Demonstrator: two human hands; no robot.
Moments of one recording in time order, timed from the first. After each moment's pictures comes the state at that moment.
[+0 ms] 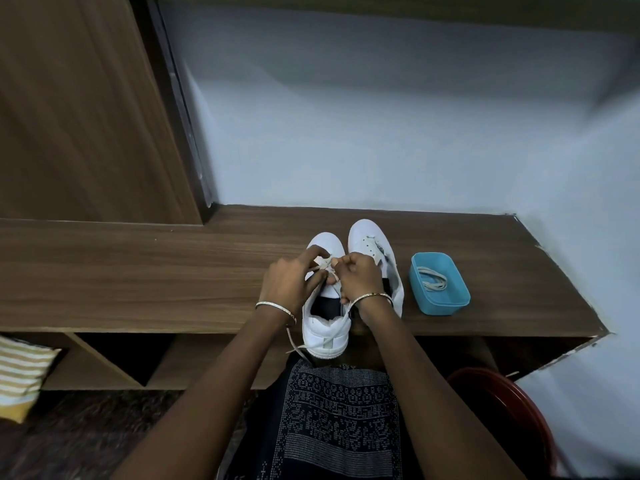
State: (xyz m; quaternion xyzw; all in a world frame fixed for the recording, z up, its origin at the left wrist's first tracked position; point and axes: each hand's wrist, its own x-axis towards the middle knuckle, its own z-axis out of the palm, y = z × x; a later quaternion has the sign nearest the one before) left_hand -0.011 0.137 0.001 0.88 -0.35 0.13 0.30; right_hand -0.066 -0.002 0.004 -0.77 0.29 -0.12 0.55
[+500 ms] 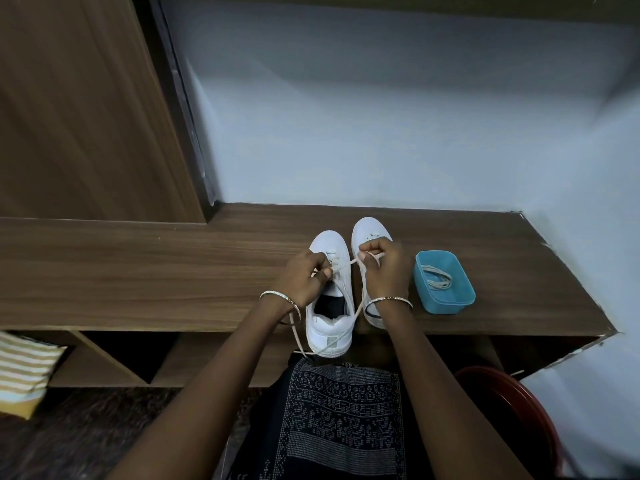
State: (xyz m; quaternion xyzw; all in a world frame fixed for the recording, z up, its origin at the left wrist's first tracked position) left_hand -0.003 0.129 0.003 0.86 -0.34 -0.09 0.38; right_hand -0.076 -0.027 0.006 -0.82 0.26 -0.32 0.41
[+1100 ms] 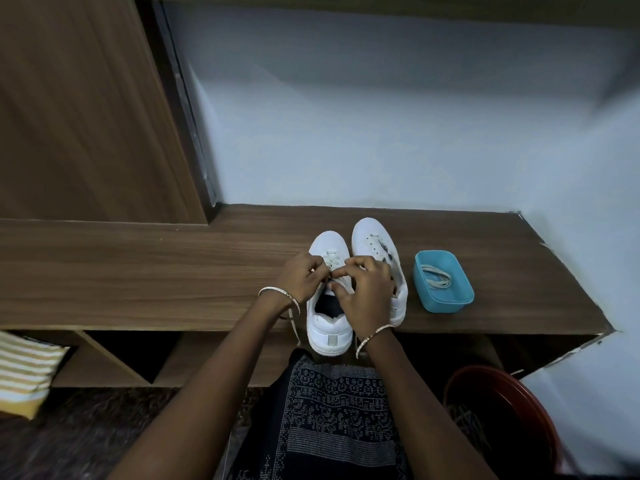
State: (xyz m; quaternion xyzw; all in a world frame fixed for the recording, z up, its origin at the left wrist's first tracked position) left_hand -0.006 0.129 0.011 0.85 -0.31 -0.11 0.41; right_hand -0.101 0.015 -0.006 -0.90 0.19 -0.26 0.29
